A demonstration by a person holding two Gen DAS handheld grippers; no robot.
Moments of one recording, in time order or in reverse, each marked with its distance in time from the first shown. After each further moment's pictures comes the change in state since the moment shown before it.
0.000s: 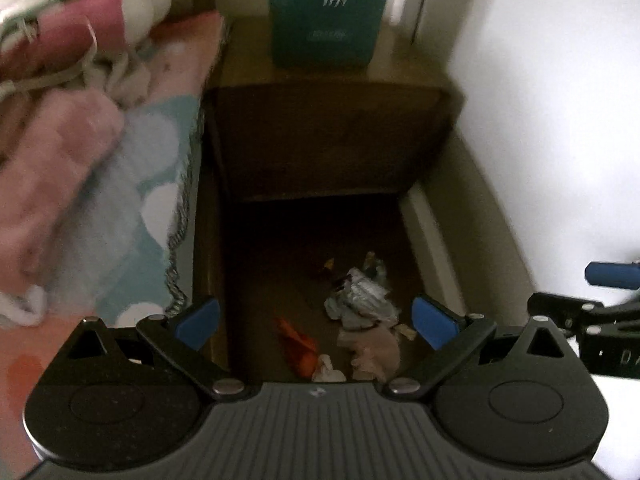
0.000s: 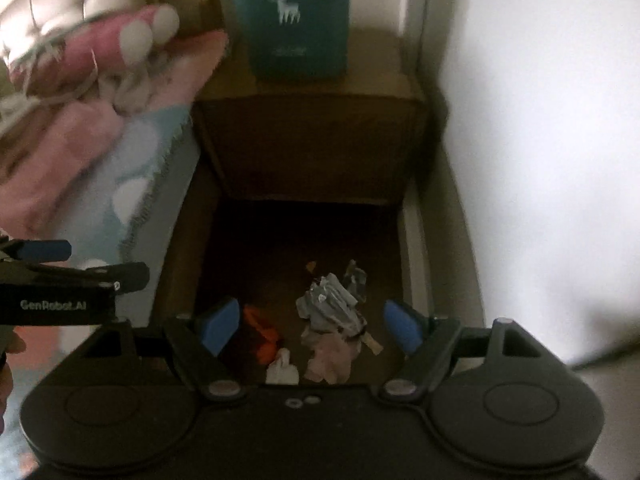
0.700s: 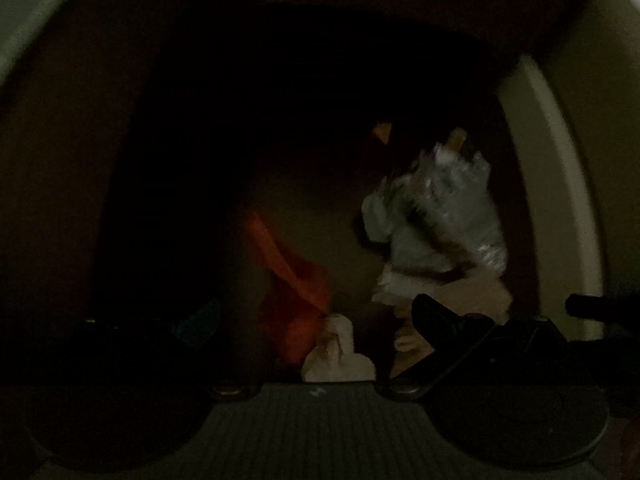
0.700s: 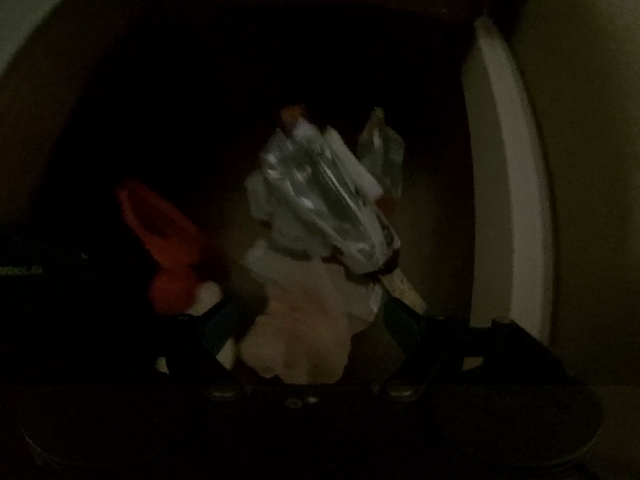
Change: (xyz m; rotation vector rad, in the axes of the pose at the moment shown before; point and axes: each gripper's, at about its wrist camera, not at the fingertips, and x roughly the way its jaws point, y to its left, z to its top) left arm 0.381 0.000 -0.143 -0.150 0.244 0.068; right arm 0.401 -0.052 -0.133 -0.062 0.292 0.037
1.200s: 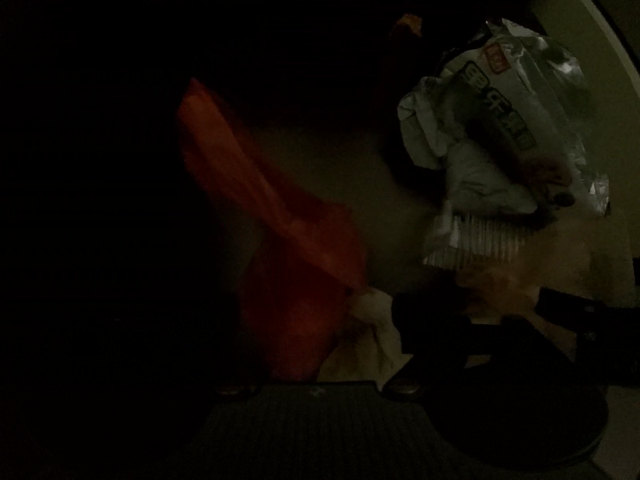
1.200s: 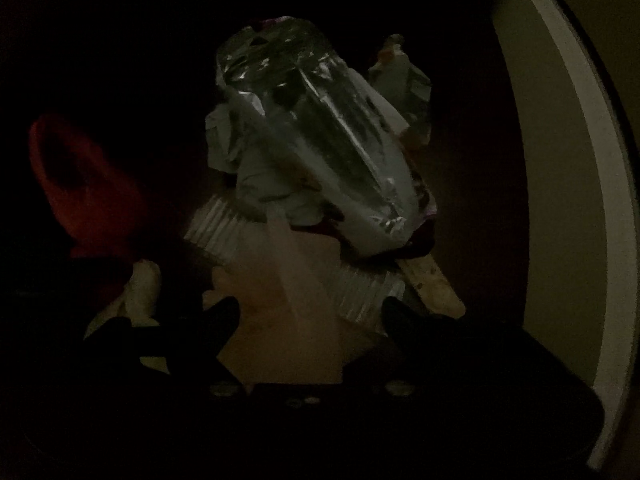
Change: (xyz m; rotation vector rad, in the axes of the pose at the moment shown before) left arm 0.124 0.001 -0.032 0.034 0.103 0.013; right arm 0.095 -0.009 -0.011 -0.039 0.012 0.027
